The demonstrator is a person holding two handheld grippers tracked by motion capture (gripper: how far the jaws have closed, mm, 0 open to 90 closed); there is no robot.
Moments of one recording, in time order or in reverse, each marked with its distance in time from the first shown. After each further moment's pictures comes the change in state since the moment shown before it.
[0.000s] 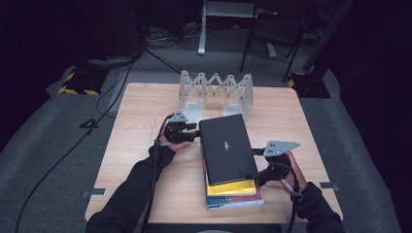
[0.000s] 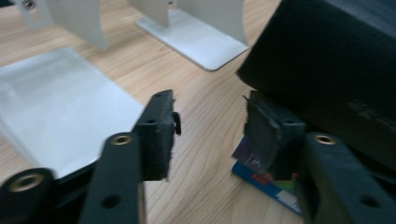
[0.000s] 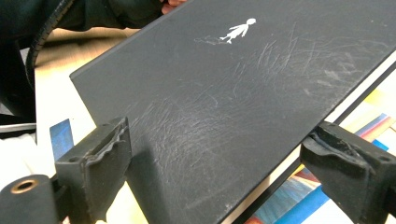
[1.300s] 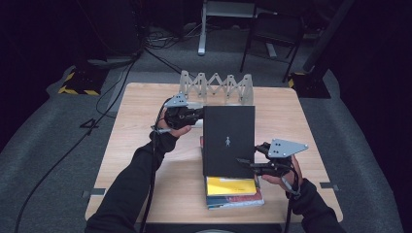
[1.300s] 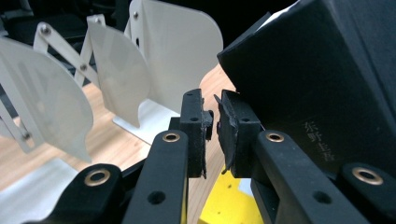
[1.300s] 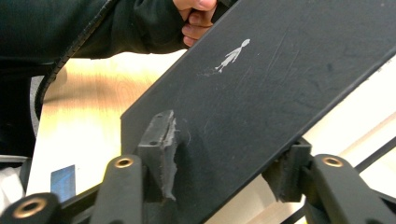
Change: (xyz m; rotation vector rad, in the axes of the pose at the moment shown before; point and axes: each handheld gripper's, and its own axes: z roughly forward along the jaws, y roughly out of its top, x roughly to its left) left arm -0.017 0.072 -0.036 -0.167 -0.107 0.122; right arm 0.008 0.019 -0.010 -0.222 -0.014 -0.153
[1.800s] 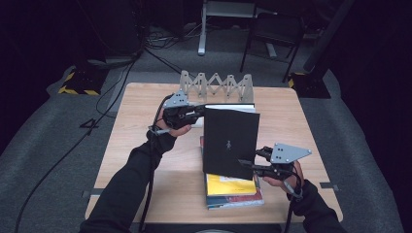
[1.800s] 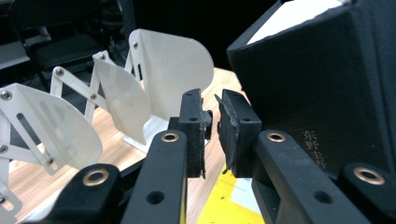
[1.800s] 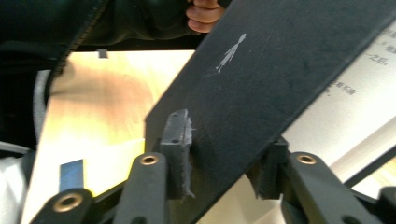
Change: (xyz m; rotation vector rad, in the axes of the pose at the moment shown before) left arm -0.027 0.020 -0.021 -0.029 0.034 0.082; right arm 0.009 0.000 -0.008 -0.027 0.018 -0.071
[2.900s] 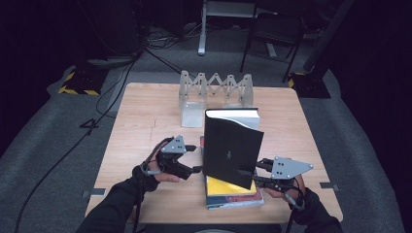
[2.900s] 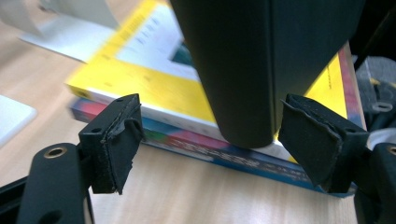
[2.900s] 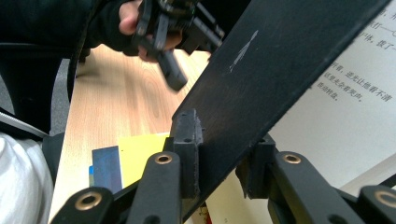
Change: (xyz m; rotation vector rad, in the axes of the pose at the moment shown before) left arm -0.070 -0.086 -0.022 0.282 -0.168 0.022; right arm 0.028 -0.004 -0.007 -0.007 0.020 -0.084
